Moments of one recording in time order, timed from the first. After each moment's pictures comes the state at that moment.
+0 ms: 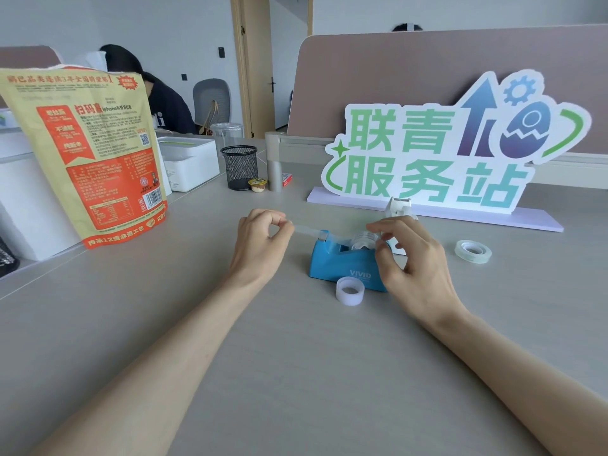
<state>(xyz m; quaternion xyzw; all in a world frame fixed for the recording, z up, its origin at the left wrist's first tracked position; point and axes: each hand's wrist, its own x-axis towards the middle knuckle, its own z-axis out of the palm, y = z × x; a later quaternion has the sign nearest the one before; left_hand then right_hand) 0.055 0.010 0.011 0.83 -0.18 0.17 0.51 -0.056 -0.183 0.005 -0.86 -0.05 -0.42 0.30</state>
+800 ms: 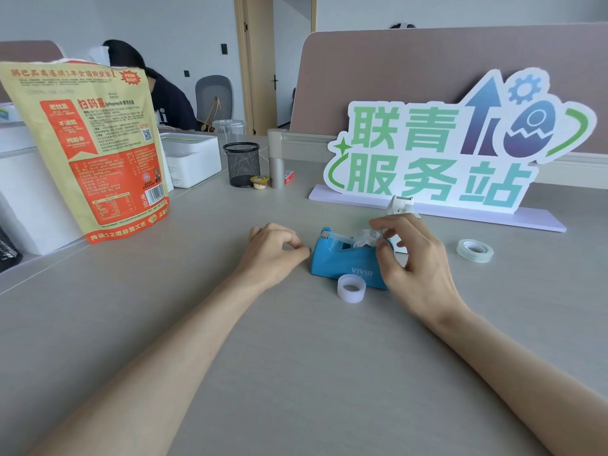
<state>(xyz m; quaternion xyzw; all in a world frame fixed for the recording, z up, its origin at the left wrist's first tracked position) 0.047 0.010 0.006 0.89 -0.20 0.05 0.40 -0.057 -0.183 0.006 -0.86 -0.04 -0.40 0.30</state>
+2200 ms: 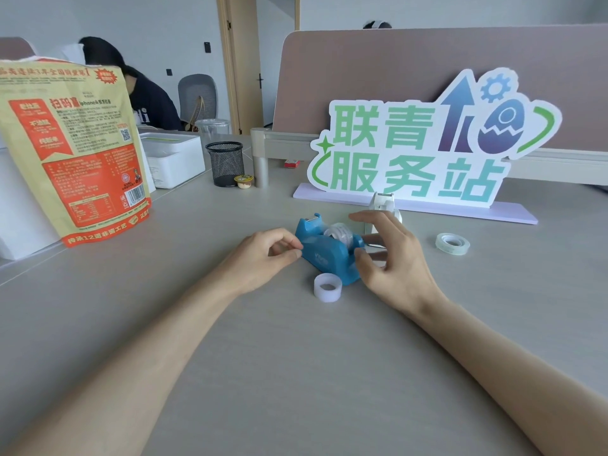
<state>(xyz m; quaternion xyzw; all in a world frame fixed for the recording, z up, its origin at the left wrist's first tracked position) 0.043 0.018 0.004 0.86 -0.31 0.00 0.41 -0.066 -0.182 0.008 -0.86 -0.06 -0.34 0.37</state>
